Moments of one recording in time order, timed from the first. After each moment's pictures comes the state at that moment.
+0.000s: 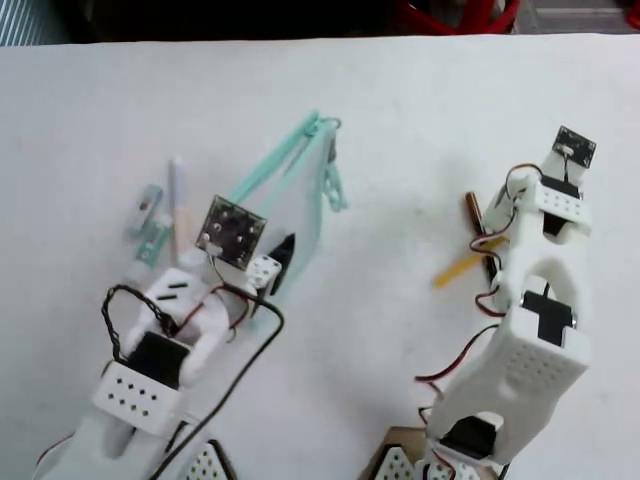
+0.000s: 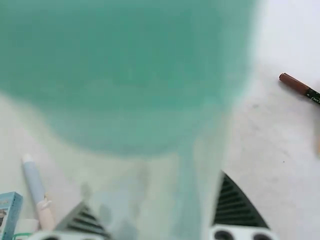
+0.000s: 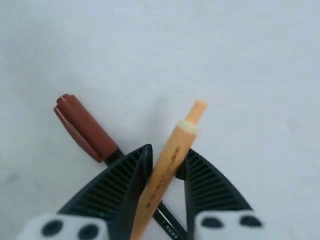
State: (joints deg) left arm 18.2 -65.8 74.6 30.9 -5.1; right arm 20.7 23.5 4.9 53.2 -5.8
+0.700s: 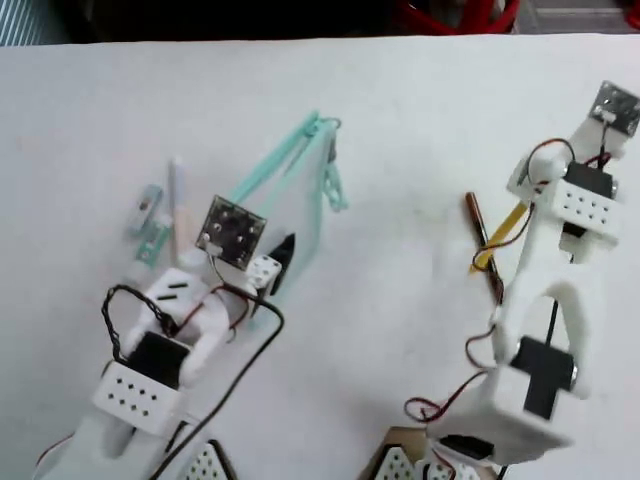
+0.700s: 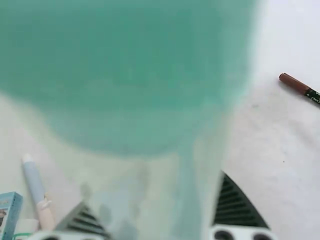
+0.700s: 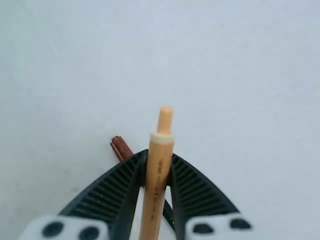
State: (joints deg) left arm 18.2 -65.7 74.6 30.9 -5.1; right arm 20.9 0.2 5.5 56.6 -6.0
